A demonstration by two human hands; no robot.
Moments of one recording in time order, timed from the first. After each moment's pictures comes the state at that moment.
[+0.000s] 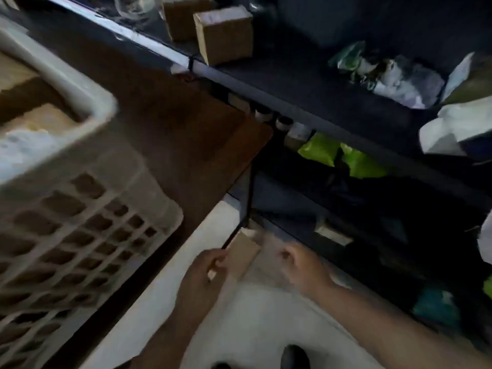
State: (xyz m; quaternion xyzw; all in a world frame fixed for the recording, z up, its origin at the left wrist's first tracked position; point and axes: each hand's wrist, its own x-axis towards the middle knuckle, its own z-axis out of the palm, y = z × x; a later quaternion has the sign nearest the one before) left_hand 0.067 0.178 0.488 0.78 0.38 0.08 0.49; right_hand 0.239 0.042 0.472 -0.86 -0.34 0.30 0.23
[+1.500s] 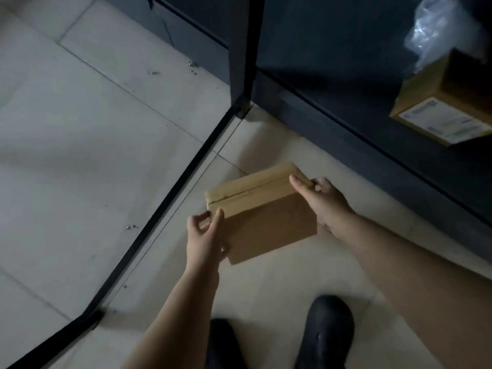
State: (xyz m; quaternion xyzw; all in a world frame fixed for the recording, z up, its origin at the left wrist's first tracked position) left_hand 0.107 0.158 0.048 0.35 0.68 0.02 0.64; right_hand 0.288 0.049 0.029 -0.86 0.01 0.44 0.27
